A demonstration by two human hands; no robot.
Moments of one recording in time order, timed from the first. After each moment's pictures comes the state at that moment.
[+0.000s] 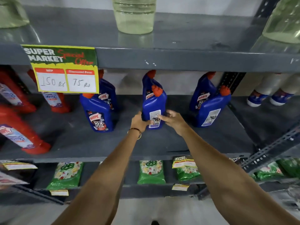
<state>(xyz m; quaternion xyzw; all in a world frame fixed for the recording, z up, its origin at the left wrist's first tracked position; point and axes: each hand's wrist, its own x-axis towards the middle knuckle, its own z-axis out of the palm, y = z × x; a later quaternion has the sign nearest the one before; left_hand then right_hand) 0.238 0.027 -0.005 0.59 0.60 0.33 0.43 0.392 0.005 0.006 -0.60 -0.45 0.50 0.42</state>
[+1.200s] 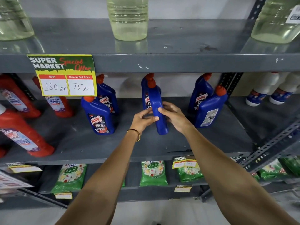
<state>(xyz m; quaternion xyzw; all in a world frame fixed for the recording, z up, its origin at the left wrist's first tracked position) 0.241 0.015 0.008 0.53 0.43 0.43 0.60 0.398 0.001 0.027 -0.49 -0.47 0.54 0.50</state>
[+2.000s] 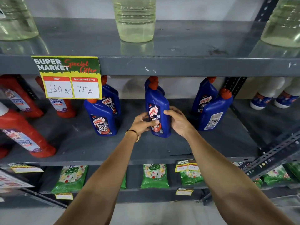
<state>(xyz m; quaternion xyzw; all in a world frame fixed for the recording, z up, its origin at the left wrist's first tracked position) 0.229 0.027 0.004 0.50 0.47 0.37 0.62 0.394 0.011 0.016 -0.41 -0.39 0.62 0.54</state>
